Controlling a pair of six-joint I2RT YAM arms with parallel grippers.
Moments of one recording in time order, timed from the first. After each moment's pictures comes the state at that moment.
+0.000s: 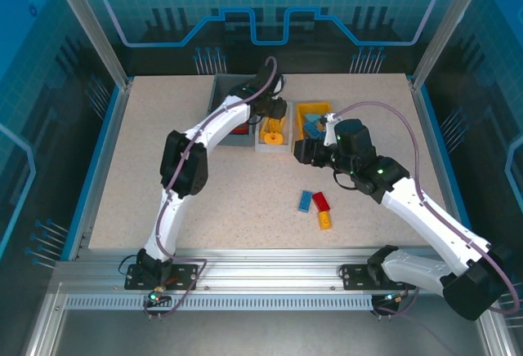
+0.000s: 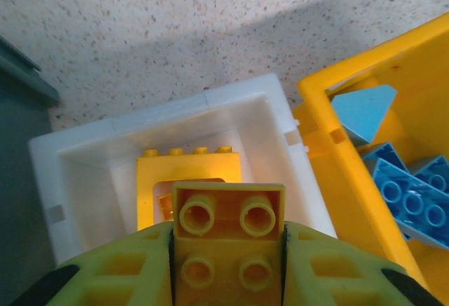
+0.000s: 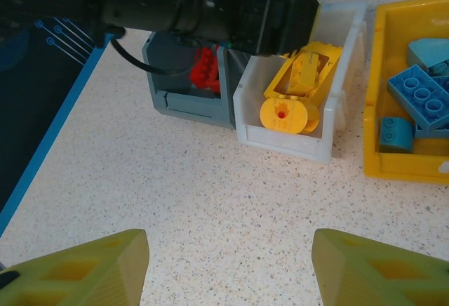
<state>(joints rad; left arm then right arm) -0.49 2.35 2.17 -0.71 0.00 -0.25 0.55 1.09 0.97 -0.44 -0.08 0.49</state>
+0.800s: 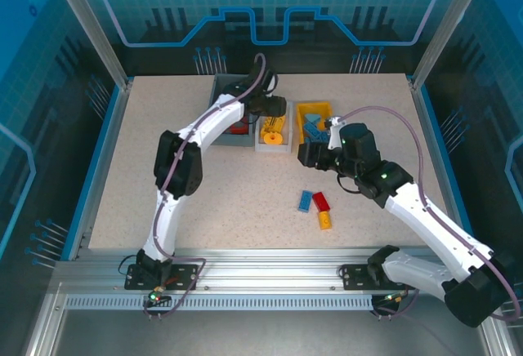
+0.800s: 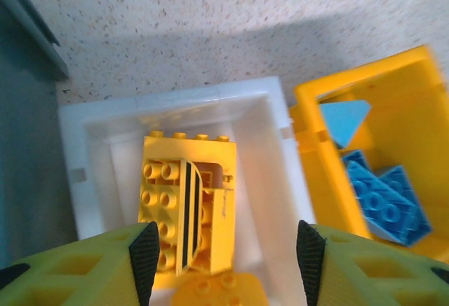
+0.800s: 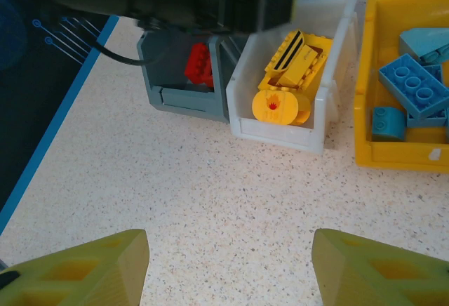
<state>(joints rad) -0.47 2.22 2.06 -0.68 0.05 -0.37 0.52 1.04 0.92 -0.44 -0.10 0.49</state>
